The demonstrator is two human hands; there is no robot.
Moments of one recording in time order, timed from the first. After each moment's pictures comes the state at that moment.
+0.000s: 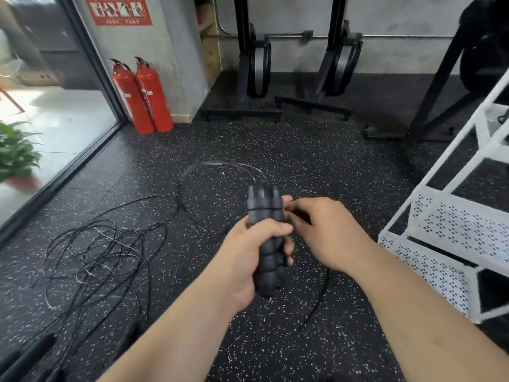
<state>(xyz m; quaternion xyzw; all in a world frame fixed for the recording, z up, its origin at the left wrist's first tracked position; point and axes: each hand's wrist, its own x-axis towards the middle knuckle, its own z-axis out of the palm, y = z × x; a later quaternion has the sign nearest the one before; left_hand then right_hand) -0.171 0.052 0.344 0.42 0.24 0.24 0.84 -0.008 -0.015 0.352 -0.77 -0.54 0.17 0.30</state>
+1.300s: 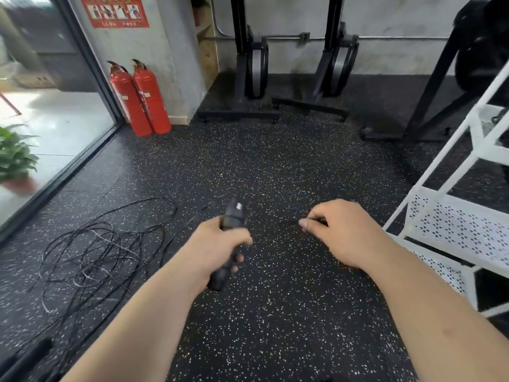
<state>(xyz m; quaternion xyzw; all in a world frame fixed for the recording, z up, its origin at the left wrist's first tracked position) -0.198 0.100 0.338 0.56 0.49 0.14 0.65 0.019 -0.028 0.355 -0.84 -0.51 0.14 0.16</state>
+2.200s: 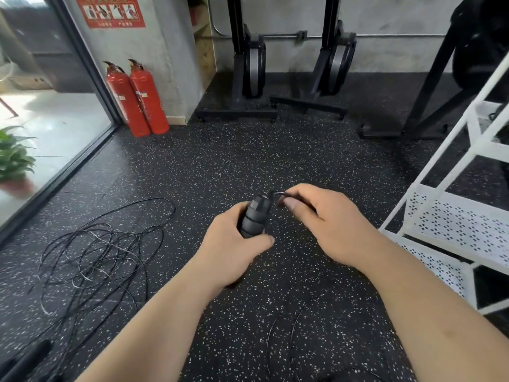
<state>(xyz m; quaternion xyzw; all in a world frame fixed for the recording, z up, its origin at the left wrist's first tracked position) -0.184 0.081 0.336 0.72 0.34 0.22 0.56 0.004 -0.025 0.367 -0.73 -0.57 0.16 0.33</state>
